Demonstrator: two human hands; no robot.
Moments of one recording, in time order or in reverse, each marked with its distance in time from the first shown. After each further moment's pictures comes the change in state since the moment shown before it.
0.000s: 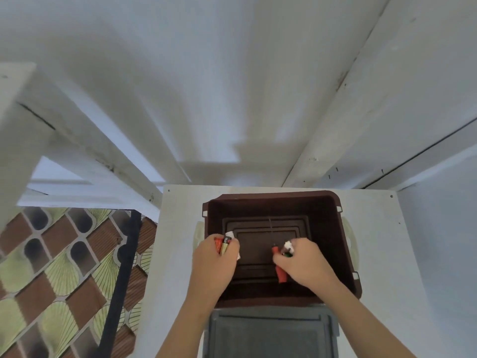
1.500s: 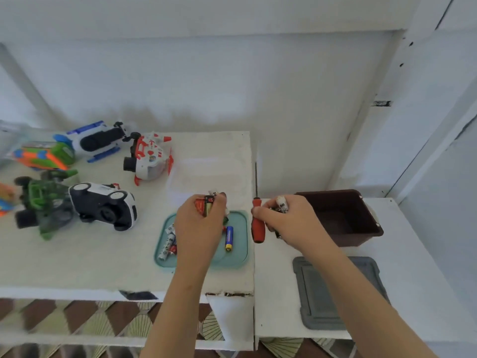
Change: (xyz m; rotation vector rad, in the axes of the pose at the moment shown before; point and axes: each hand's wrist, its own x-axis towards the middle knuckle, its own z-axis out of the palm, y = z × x) left_hand -0.265 -0.117 -0.354 -0.468 0.426 0.452; right_hand -0.403 -0.261 0.114 0.509 0.262 -0.564
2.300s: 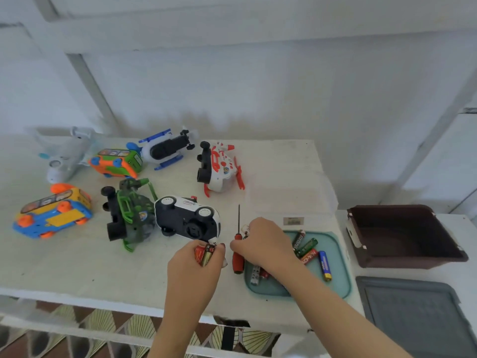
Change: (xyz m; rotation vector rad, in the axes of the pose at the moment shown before) left_hand 0.065 -0.074 -0.147 0.267 -0.060 -0.043; right_hand 0.050 -0.053 0.197 -0.600 -0.216 0.088
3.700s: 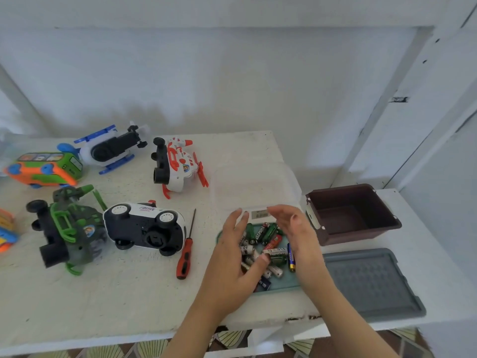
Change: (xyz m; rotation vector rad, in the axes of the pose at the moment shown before) left_hand 0.004 -0.009 0.077 -0.104 -0.585 0.535; right_hand -0.028 0.099 -0.001 0.891 0.472 -0.327
